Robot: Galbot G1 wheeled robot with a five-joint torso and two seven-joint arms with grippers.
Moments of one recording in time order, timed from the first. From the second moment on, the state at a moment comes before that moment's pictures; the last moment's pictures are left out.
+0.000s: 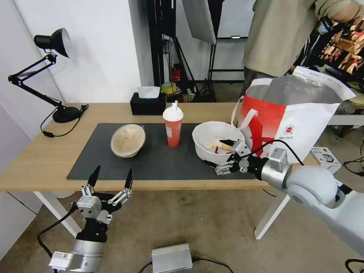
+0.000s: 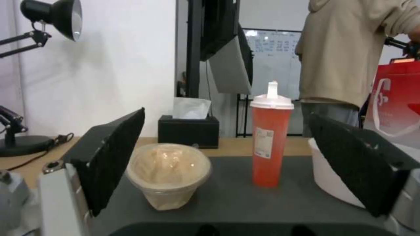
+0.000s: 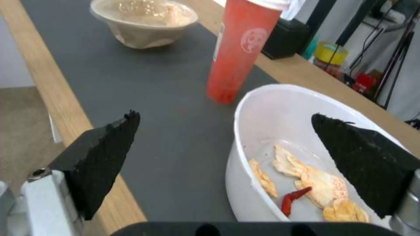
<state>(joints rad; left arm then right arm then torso) 1.79 -1.36 -0.59 -2.28 -0.24 -0.31 0.05 -0.76 0.50 -0.03 2.04 0.72 -0.30 -0.22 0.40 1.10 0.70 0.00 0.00</state>
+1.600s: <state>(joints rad) 1.77 -1.35 -0.59 -2.23 -0.25 -0.31 0.04 -0.46 0.51 -0.31 1.89 0.77 -0.39 -0.24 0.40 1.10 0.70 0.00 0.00</state>
